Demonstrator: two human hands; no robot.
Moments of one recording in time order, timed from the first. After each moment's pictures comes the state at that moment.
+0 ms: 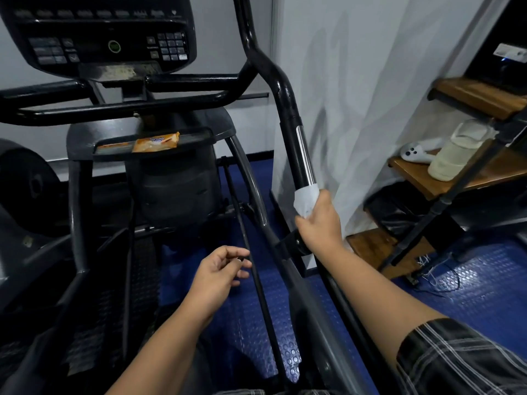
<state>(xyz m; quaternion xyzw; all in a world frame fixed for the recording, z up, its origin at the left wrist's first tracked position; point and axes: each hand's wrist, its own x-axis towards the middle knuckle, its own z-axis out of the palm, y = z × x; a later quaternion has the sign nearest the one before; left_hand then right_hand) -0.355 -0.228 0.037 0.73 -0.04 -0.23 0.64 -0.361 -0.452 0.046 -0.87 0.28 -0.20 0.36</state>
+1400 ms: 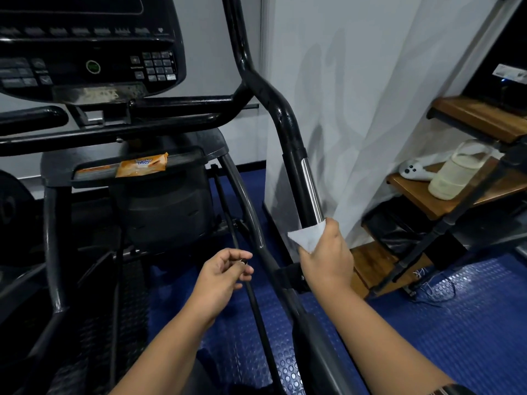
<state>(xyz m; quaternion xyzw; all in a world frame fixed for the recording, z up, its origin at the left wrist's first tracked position) -0.271 -0.256 0.035 0.73 -0.08 -0.26 0.63 -0.344 -0.439 0.061 -0.87 0.36 -0.22 0.25</state>
